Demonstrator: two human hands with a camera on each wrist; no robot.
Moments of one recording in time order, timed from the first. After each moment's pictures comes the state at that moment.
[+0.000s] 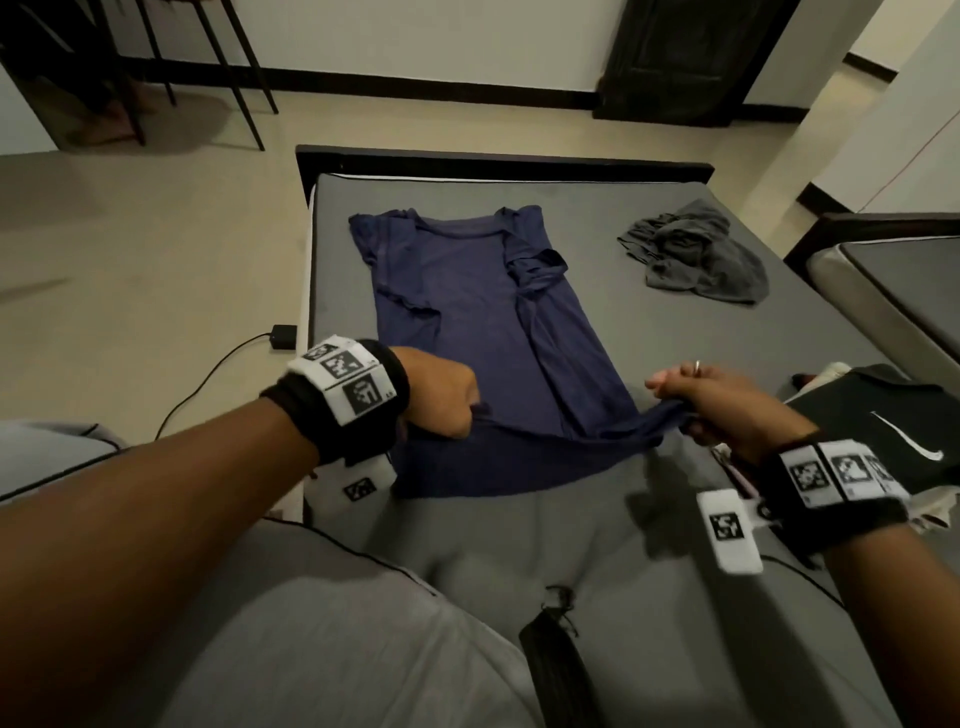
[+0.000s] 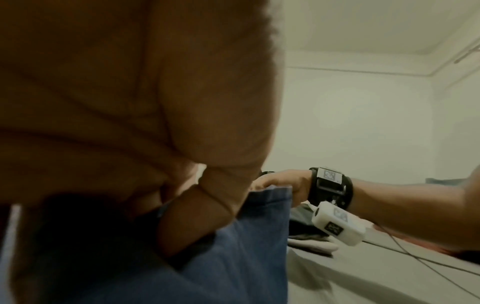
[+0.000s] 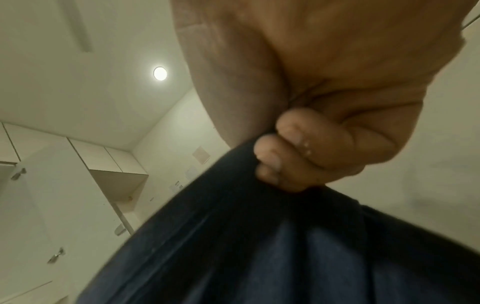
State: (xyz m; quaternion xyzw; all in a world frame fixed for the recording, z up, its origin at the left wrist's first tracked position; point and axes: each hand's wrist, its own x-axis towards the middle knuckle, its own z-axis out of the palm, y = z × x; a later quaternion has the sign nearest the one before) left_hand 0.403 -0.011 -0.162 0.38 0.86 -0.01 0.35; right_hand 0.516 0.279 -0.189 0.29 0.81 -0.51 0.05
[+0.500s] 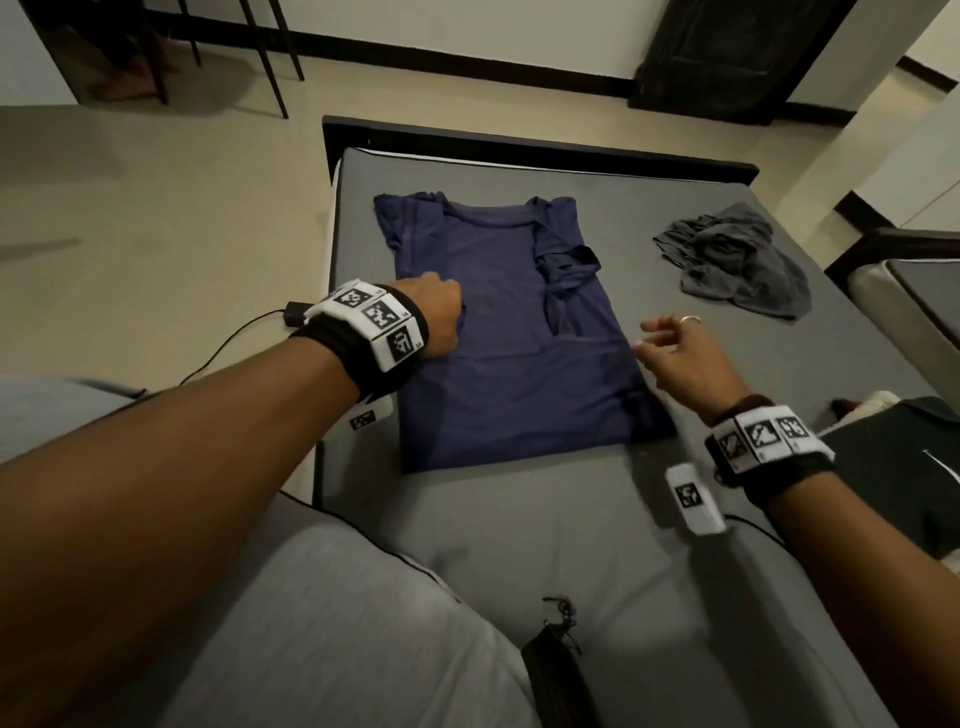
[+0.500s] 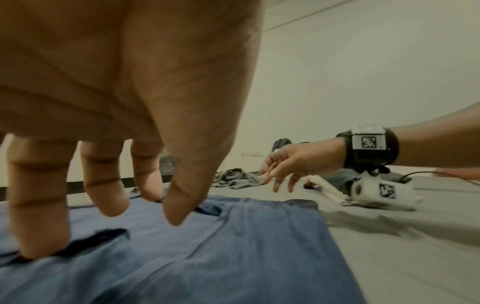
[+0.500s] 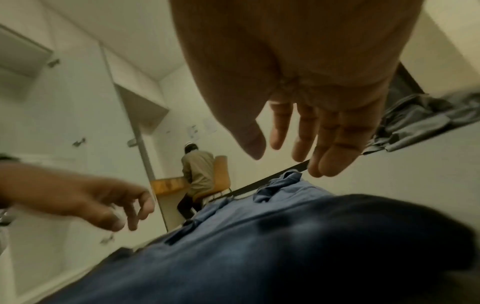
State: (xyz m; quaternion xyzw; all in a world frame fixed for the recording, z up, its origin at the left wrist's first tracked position) left_hand 0.323 -0.027 -0.188 0.25 0.96 0.02 0.15; right_hand 0.423 0.275 -0.226 0.22 0.90 -0.38 -0.05
